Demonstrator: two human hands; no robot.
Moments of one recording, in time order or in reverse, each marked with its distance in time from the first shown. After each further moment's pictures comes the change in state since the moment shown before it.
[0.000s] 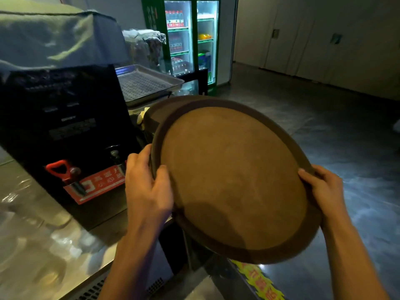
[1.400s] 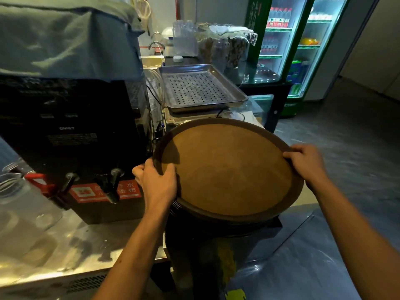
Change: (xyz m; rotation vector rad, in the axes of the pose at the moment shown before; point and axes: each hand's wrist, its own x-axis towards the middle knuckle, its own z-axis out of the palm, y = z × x) left_hand 0.180 -0.084 0.135 0.189 0.488 -0.557; right_hand 0.336 -0.039 0.238 -0.546 -0.584 -0.289
